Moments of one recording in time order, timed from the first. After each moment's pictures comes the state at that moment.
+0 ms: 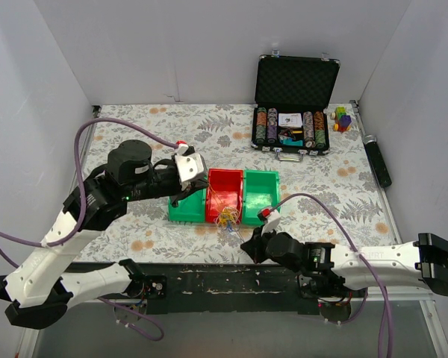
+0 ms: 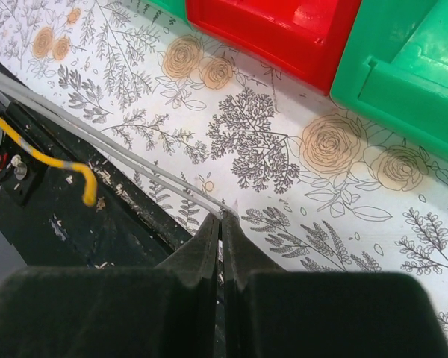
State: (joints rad) left arm -0.80 0.99 1.41 -0.79 0.38 0.38; right arm 1.39 0.93 0.26 0.12 0.41 0.76
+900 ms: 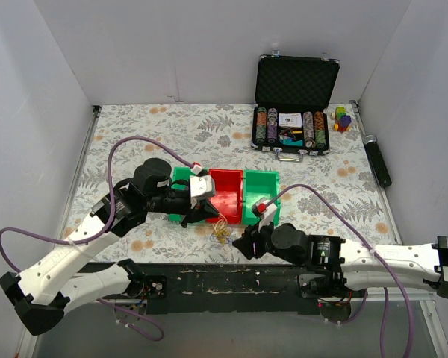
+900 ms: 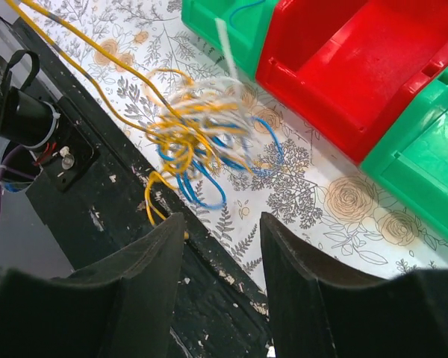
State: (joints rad) left arm -0.79 0.93 1.06 -0.61 0.63 0.27; right arm 1.39 0.84 0.45 -0.03 0.35 0.56
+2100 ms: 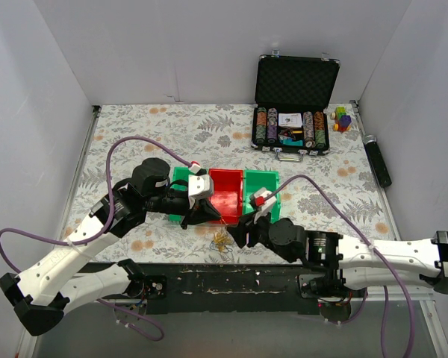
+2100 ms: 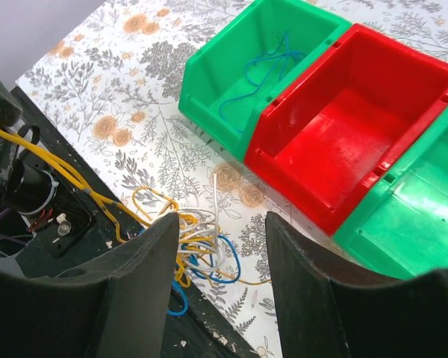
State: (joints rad) left arm -0.79 0.92 1.06 -0.58 0.71 0.22; right arm 1.42 0.93 0.58 0.05 0.51 0.42
